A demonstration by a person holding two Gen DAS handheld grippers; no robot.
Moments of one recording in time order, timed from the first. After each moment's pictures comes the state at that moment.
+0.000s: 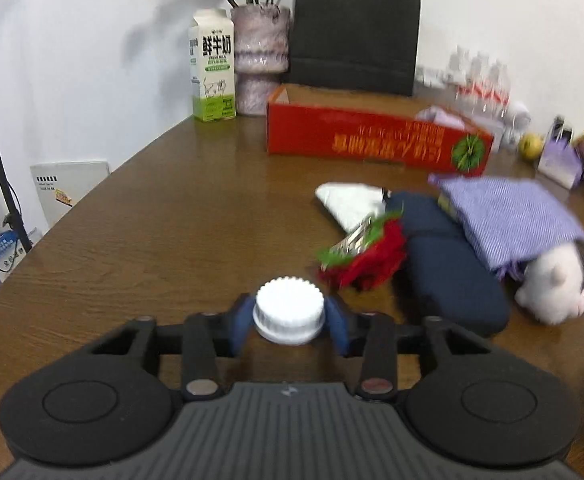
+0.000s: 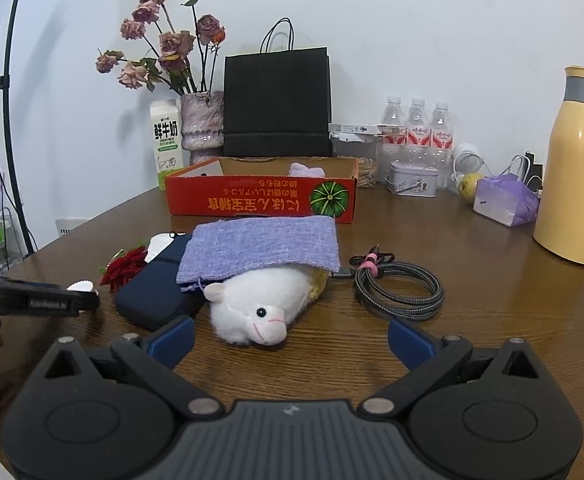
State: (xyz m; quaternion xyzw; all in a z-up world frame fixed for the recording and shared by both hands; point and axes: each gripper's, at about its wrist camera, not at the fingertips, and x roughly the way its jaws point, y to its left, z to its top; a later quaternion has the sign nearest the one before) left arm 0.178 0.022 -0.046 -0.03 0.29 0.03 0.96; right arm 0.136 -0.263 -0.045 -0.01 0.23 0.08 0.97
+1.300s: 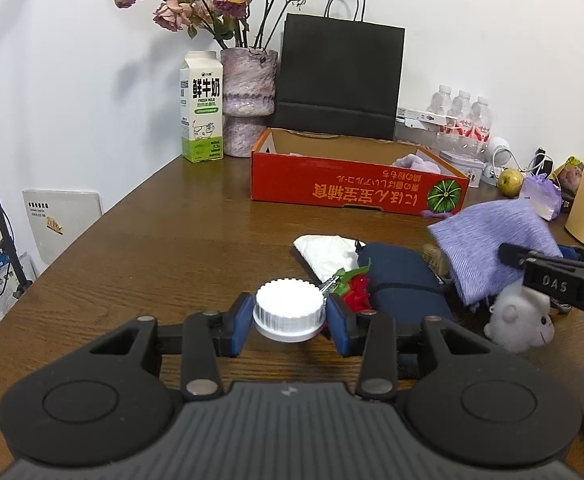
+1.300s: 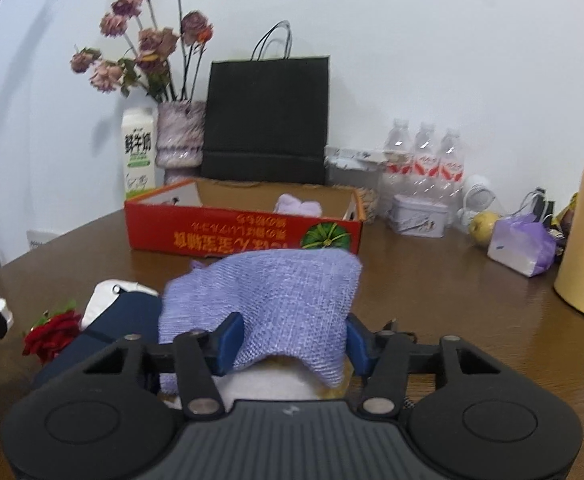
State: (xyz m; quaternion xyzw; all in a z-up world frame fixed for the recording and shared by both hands) left arm 0.167 0.015 -0.021 -0.04 0.25 0.01 0.97; right arm 0.238 -0.245 -0.046 -0.03 0.19 0.06 0.98
